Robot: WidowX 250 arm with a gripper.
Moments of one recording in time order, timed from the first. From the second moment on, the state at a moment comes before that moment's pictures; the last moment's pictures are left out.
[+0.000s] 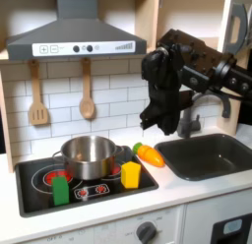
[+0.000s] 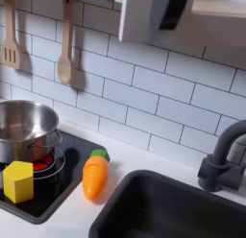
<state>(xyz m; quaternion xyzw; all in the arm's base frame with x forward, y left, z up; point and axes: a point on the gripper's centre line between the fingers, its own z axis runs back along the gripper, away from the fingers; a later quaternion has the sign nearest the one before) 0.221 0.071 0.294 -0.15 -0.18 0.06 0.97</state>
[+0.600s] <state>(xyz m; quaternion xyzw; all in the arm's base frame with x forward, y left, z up) 0.189 0.046 0.285 -0.15 -0.15 -0.01 0.98</state>
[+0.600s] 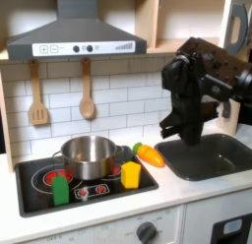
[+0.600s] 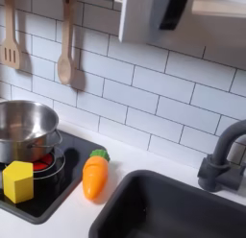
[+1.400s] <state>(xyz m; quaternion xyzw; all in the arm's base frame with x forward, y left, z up) 0.157 0.028 0.289 -0.02 -0.13 -0.06 0.99</state>
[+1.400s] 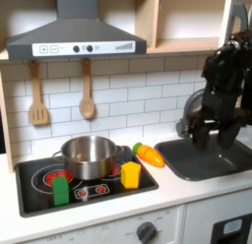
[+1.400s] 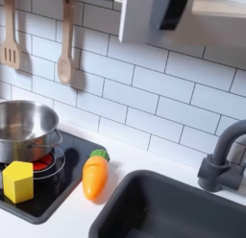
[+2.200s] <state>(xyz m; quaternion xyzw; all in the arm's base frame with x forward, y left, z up) 0.150 0.012 0.274 -0.02 -0.08 -0.06 1.00</state>
